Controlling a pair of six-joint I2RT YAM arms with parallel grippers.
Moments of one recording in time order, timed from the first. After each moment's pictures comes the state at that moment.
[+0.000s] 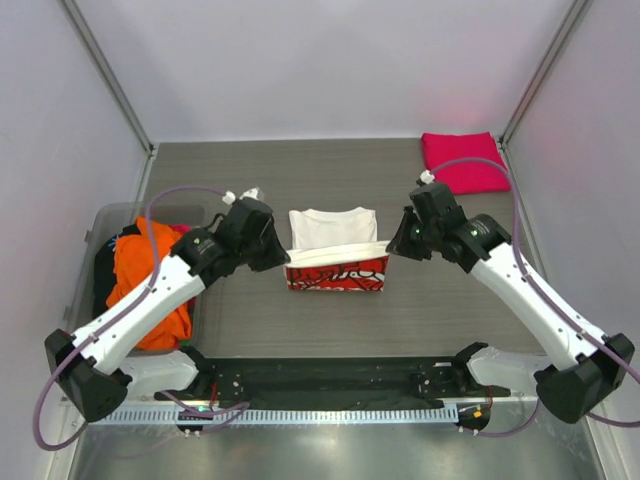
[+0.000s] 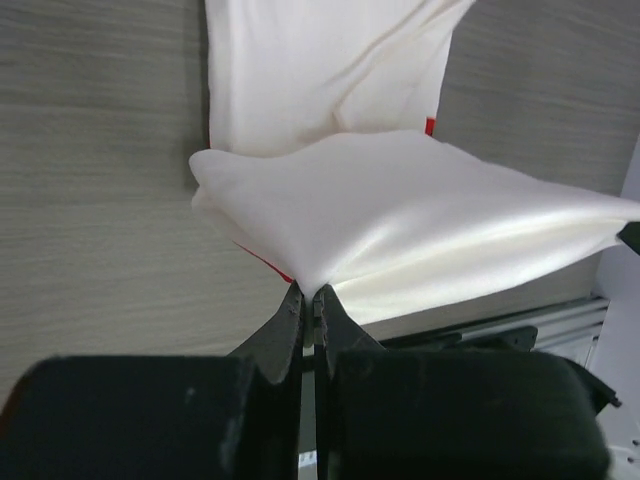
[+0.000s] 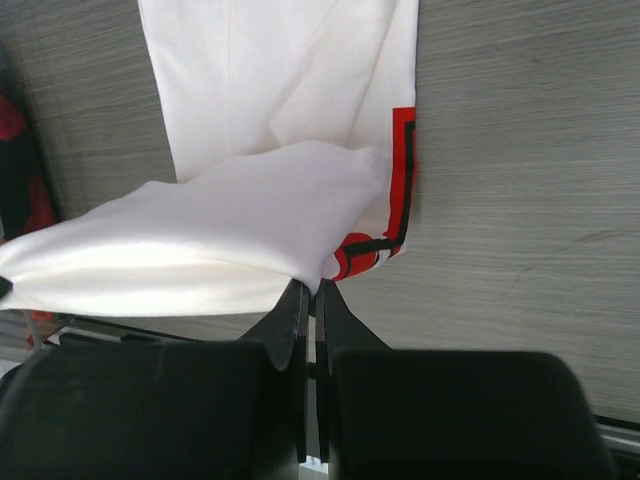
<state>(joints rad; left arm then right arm) -0.73 1.15 1.14 -0.82 -0.12 -0.91 0.53 1.13 1.17 -0.89 0.05 0.73</state>
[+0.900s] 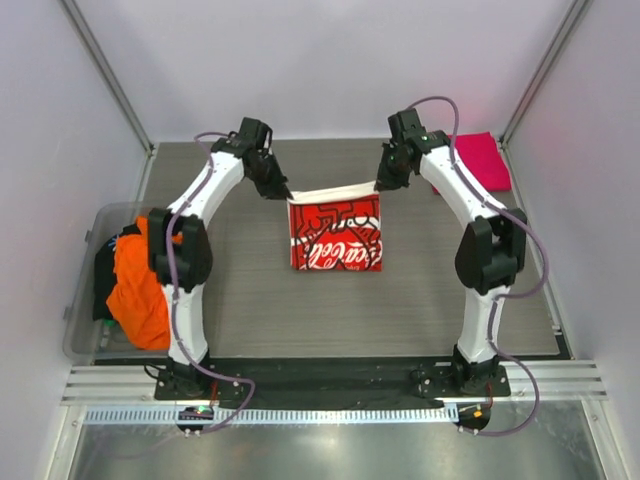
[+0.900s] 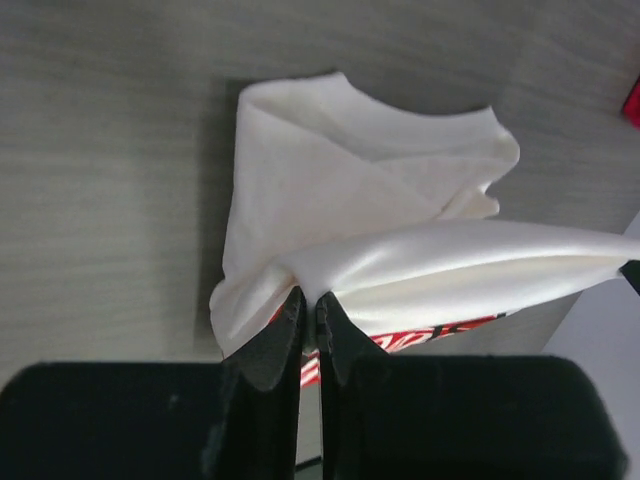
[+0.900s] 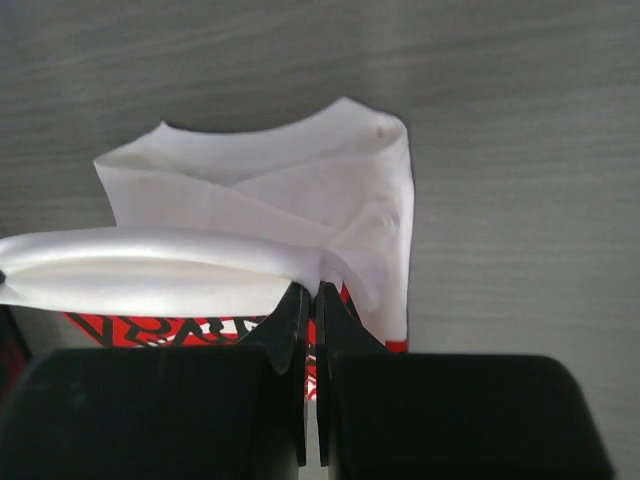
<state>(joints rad) -0.30 1.99 1.81 -0.87 0.25 -0.70 0.31 1.92 1.80 -0.87 -0.04 0.51</state>
